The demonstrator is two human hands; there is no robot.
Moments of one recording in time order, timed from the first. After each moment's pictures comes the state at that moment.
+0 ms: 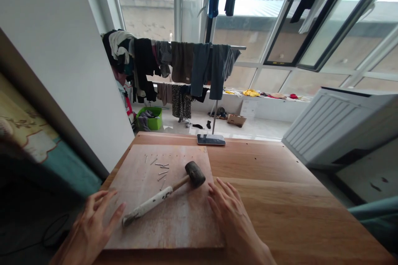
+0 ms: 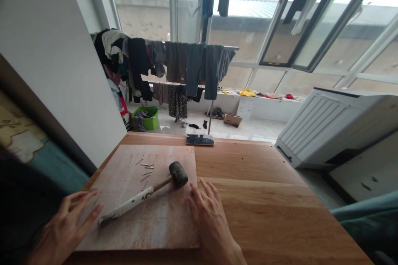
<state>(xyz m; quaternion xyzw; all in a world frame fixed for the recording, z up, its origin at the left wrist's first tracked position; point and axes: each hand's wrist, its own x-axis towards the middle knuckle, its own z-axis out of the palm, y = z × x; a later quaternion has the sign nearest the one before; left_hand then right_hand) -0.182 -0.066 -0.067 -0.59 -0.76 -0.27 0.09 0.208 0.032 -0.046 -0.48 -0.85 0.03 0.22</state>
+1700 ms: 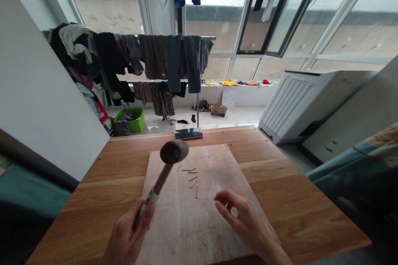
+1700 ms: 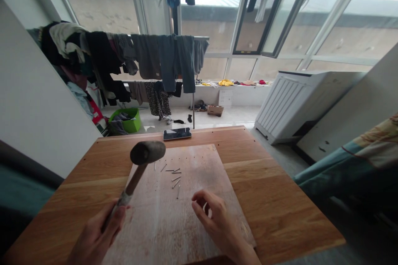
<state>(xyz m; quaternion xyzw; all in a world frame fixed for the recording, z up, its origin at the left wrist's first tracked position) -0.021 -0.037 -0.013 -0.59 -0.67 -0.33 -0.31 0.284 0.000 -0.020 -0.53 -0.71 0.35 0.33</state>
